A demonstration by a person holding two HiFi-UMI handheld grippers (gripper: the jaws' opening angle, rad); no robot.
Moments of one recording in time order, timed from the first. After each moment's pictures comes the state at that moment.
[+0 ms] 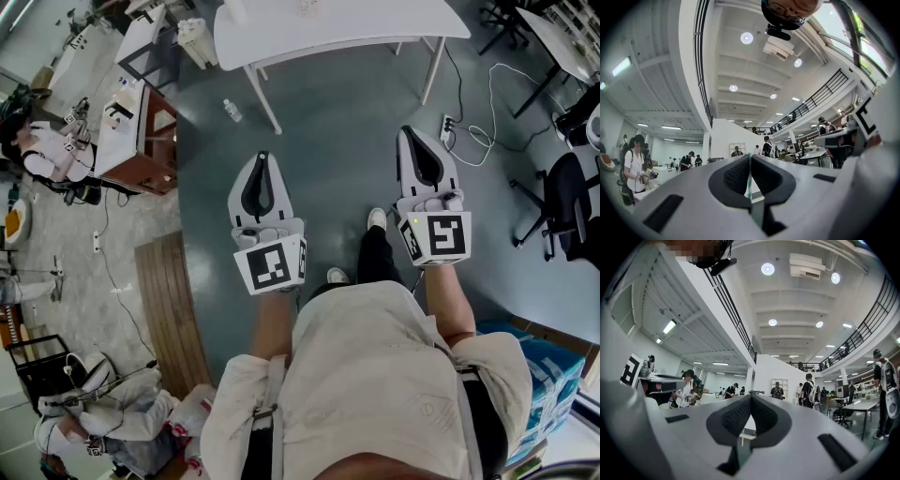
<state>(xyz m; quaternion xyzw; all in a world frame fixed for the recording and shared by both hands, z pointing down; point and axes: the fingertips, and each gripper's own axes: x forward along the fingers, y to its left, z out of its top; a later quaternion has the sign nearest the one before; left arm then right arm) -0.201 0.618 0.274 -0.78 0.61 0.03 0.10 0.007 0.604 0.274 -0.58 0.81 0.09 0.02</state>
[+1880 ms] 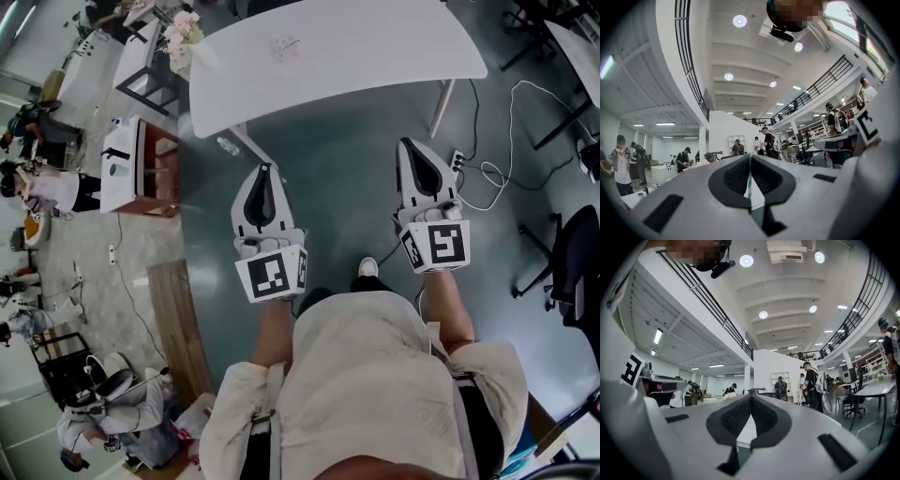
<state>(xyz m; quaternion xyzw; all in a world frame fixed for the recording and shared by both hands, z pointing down) 0.014 0.276 0.273 -0.77 0.63 -0.02 0.08 0.221 0.251 0.297 -0.56 0.83 0.02 0.05</state>
